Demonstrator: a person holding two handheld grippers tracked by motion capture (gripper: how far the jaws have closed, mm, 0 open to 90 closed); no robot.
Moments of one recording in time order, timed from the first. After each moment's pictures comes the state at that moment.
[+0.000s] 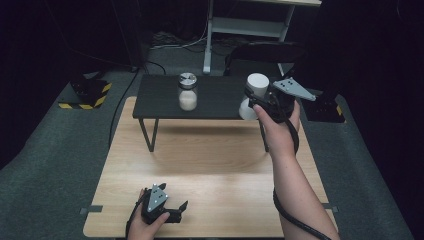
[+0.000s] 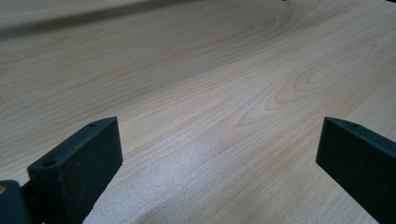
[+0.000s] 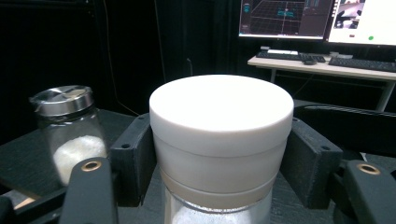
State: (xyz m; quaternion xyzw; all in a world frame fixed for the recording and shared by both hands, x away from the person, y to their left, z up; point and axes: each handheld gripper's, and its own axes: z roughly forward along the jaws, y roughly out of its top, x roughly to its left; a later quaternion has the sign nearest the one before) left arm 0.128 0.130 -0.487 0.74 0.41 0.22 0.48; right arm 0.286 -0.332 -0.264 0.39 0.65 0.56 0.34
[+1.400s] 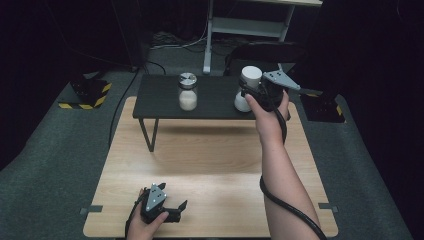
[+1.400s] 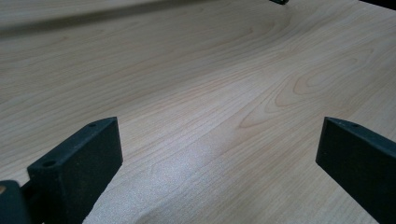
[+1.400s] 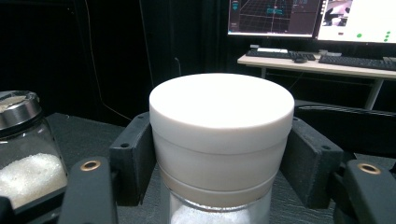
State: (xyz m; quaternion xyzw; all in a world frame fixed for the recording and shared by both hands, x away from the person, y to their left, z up) left arm 0.129 0.133 -0.488 0.74 0.42 0.22 0.48; right arm 0.327 -0.310 -0.278 0.40 0.64 0.55 0.36
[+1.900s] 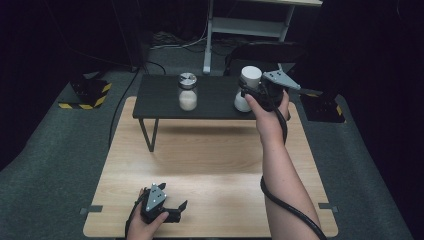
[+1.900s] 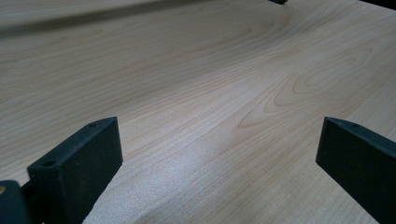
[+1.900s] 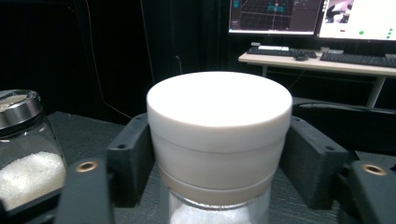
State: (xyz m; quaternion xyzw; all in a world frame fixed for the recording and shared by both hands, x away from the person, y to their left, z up) left arm 0.130 0.134 -0.488 0.74 0.42 0.22 0.48; right arm 0.328 -0.313 -0.276 0.41 0.64 0.55 0.35
